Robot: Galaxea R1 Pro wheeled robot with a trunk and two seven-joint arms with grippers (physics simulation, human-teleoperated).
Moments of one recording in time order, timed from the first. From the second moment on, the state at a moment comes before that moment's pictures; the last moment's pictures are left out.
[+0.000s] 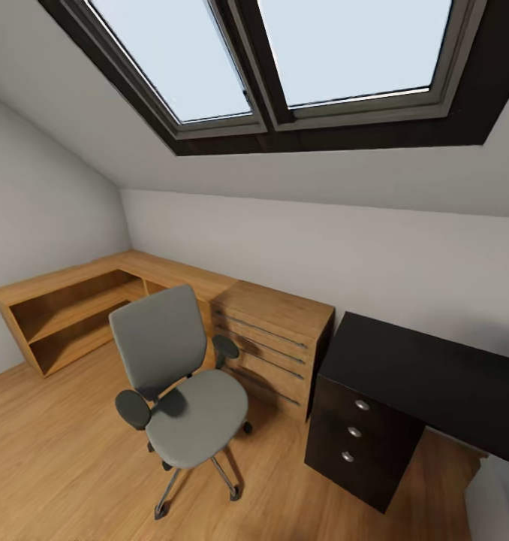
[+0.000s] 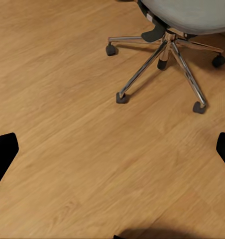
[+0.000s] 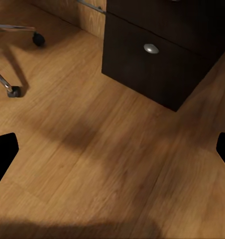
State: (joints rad) left arm 0.01 0.00 0.19 -0.07 0.16 -0.95 -0.01; right arm -0.16 0.01 -0.07 0.02 0.18 -0.82 -0.17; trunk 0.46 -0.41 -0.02
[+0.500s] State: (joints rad) left arm 0.01 0.00 0.19 -0.06 0.17 -0.94 -0.05; right arm -0.16 0.01 -0.07 0.02 0.18 -0.82 -0.17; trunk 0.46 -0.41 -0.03
